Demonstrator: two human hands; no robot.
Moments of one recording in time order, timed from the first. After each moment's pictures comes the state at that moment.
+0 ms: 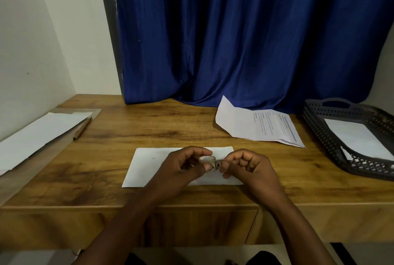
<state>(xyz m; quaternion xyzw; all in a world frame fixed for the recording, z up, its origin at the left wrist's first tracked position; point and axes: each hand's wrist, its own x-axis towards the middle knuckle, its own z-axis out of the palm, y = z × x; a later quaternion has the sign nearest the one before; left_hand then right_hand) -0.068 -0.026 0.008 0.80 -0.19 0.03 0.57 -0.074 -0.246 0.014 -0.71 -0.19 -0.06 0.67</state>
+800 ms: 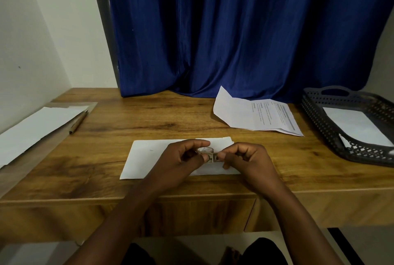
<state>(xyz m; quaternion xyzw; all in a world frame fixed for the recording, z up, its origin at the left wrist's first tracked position) -0.064 -0.029 0.006 0.82 -0.18 0.04 0.54 -0.075 -0.243 0.016 -0.74 -0.18 -0.07 0.64</state>
